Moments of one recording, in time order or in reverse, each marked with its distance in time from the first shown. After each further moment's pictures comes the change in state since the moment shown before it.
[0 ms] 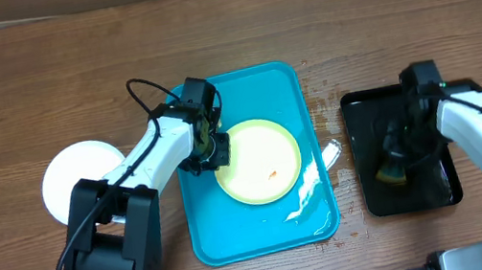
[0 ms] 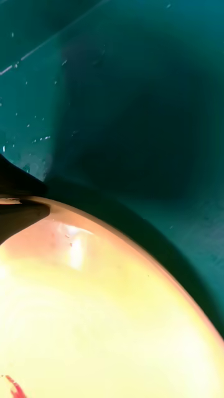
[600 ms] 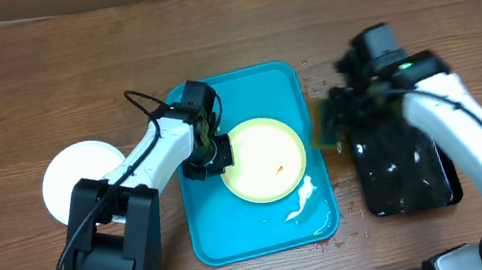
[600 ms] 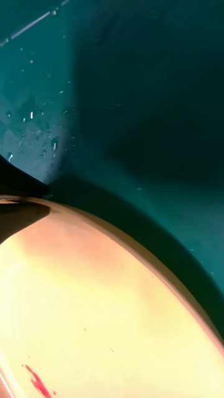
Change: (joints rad) left arm 0.000 0.000 -0.008 -0.042 0.080 -0.181; right arm 0.298 0.000 0.260 0.072 -0.307 -0.009
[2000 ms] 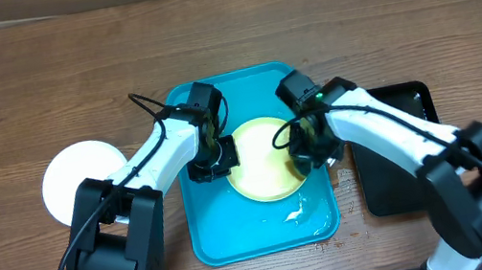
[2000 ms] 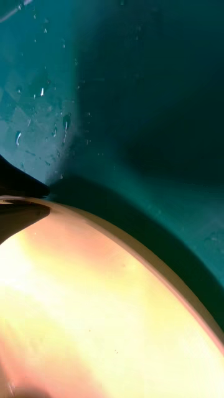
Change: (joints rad) left arm -0.020 0.000 -0.002 -0.007 0.007 -0.073; right arm 0.245 0.235 0.006 -0.036 0.315 0.337
